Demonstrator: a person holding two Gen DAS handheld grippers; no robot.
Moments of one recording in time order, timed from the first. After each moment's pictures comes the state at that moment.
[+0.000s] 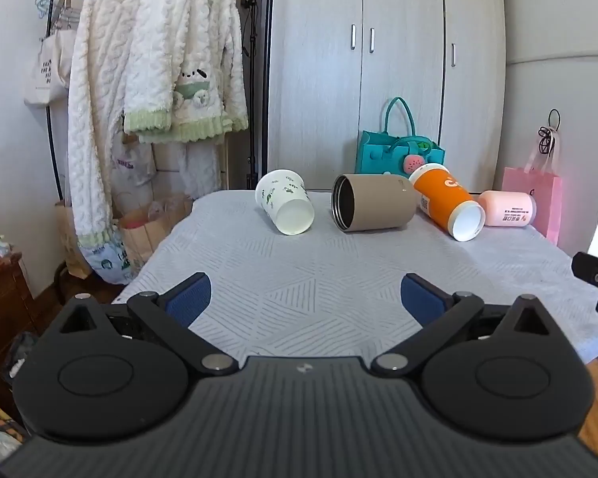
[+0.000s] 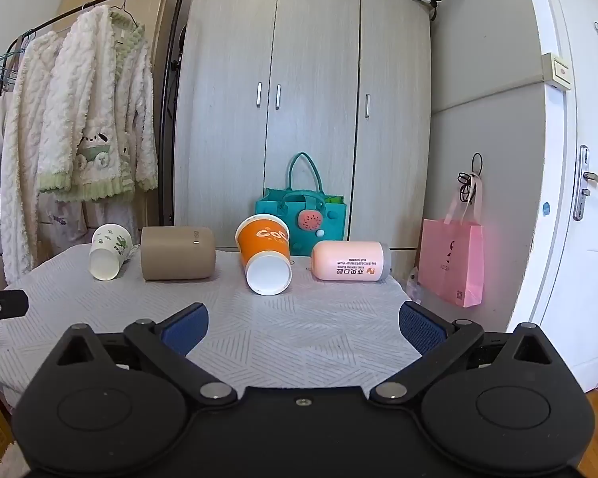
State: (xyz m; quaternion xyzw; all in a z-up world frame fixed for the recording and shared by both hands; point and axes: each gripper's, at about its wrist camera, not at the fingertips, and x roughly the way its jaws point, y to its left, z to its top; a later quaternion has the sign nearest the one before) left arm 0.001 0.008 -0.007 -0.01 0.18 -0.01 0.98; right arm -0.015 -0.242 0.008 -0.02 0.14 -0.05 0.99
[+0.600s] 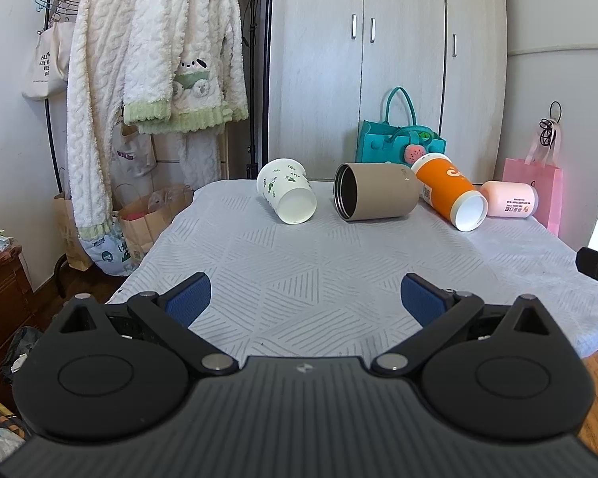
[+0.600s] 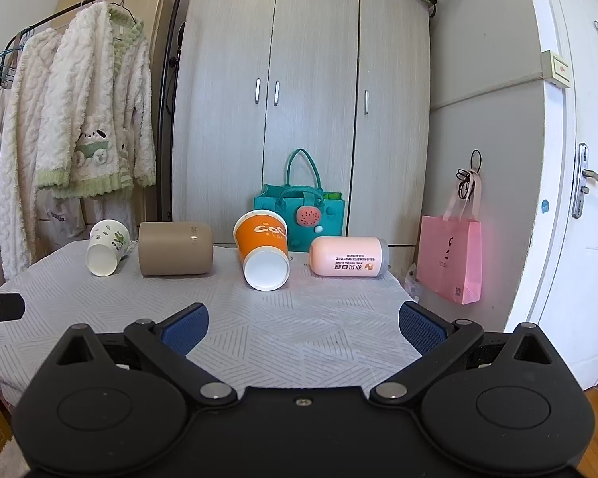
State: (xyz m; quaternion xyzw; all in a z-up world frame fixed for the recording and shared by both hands) left arm 0.002 0.011 -0.009 -0.02 0.20 -0.01 0.98; right arm -0.014 -0.245 0.002 -0.02 0.14 -0.05 0.99
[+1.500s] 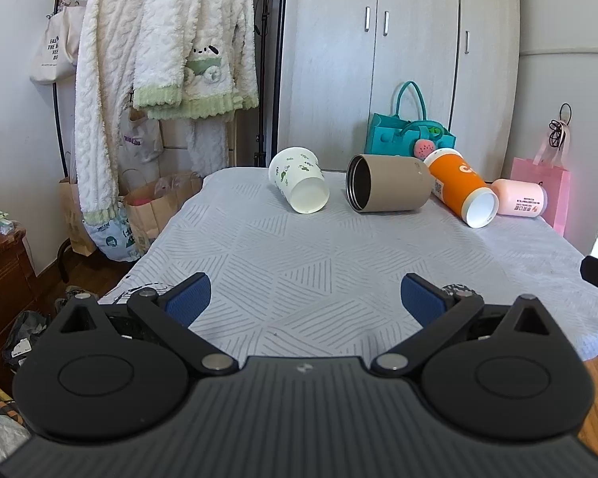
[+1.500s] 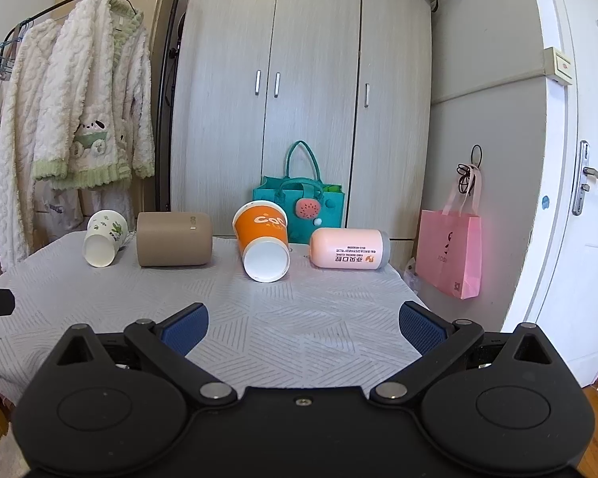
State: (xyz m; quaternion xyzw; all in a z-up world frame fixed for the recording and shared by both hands) left arm 0.005 0.021 -0.010 -0.03 0.21 0.00 0.98; right arm -0.011 -0.241 0.010 -0.03 0.15 -0.05 0.99
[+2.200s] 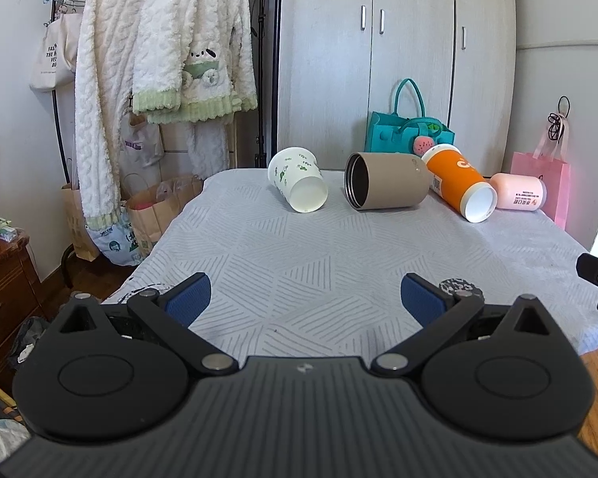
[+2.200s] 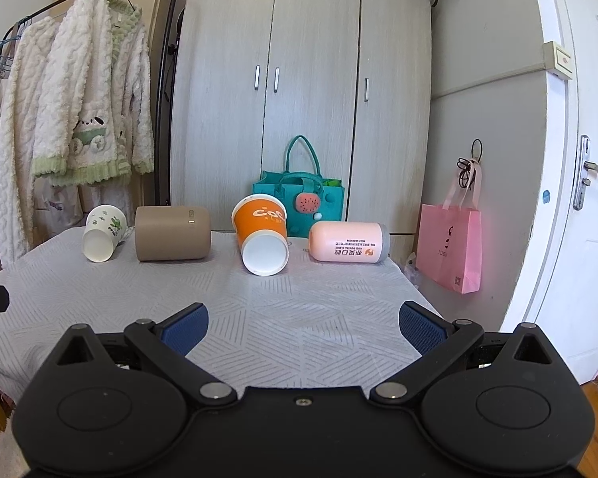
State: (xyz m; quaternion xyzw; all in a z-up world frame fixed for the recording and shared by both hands) left arm 0.001 0.018 -0.011 -0.02 0.22 0.00 0.98; right arm -0.007 -0.242 0.009 -0.03 0.16 -0.05 0.99
